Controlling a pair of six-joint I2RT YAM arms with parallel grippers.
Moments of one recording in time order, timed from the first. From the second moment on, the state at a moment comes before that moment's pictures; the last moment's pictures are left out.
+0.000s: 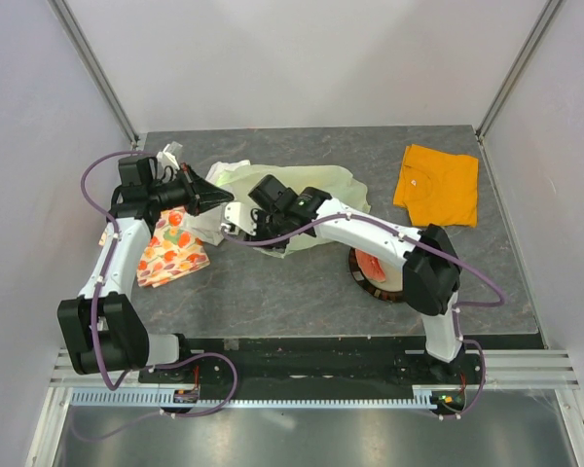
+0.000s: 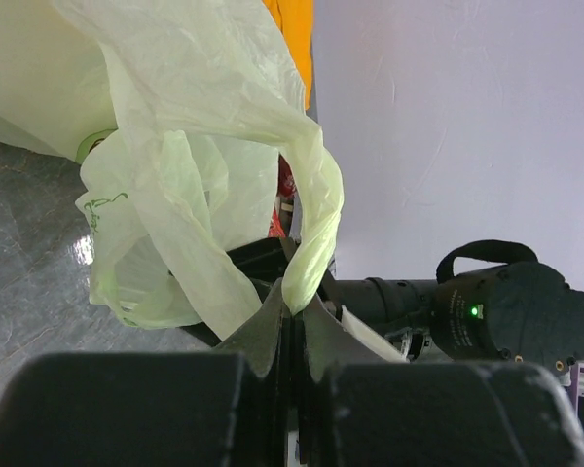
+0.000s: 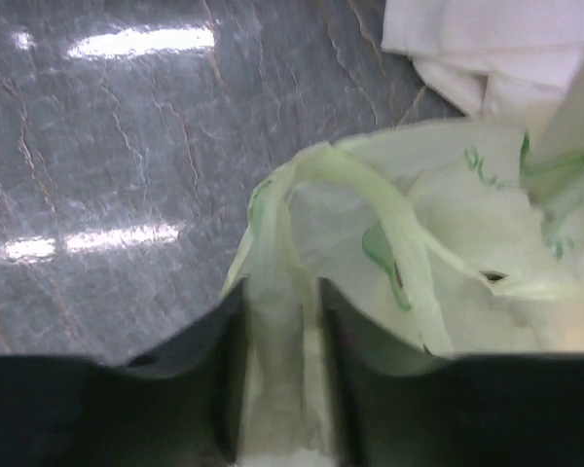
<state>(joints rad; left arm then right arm) 0.11 1.33 1.04 -0.27 1.03 -0.74 0.94 1.98 1.77 -0.74 -0.17 -0.56</state>
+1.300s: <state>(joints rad) 0.05 1.31 0.98 -0.18 1.16 -0.79 0.69 1.79 1.97 -0.87 -0.34 -0.31</state>
